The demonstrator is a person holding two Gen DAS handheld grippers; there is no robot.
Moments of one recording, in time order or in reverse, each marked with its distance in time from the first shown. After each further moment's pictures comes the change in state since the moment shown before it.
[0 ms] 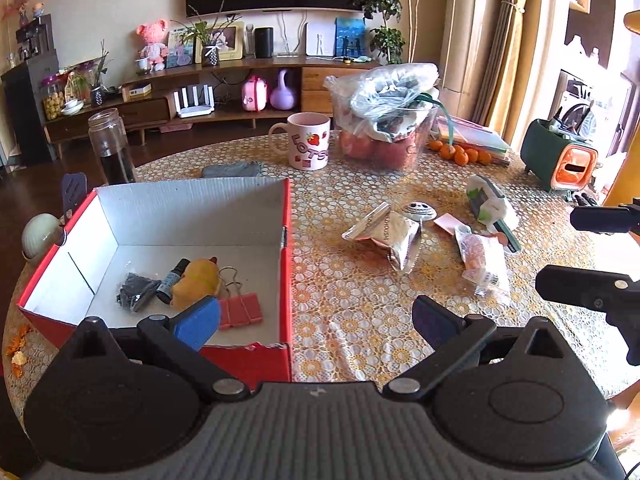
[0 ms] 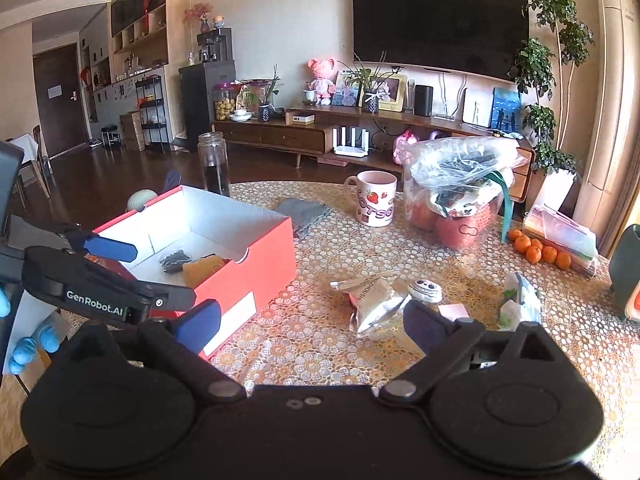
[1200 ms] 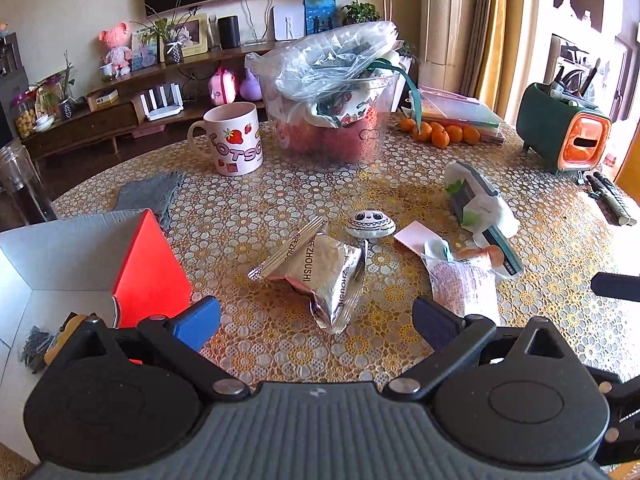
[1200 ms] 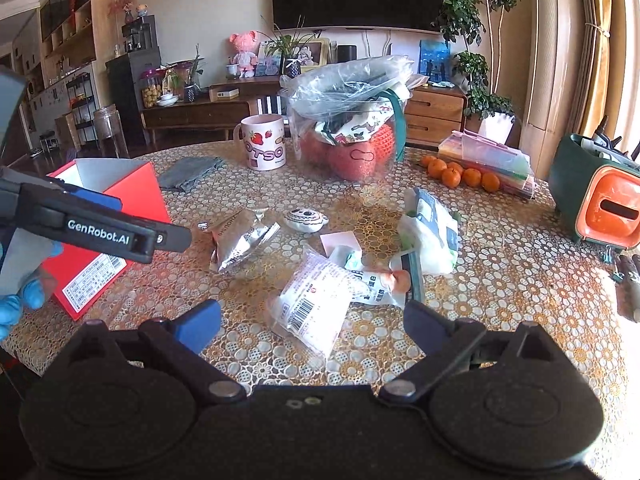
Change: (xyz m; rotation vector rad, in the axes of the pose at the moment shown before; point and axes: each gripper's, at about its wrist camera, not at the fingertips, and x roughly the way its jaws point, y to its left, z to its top) left arm 0.133 -0.099 0.047 0.071 0.049 0.020; right arm 0.038 -0.116 -0.068 0.123 0.071 -0.144
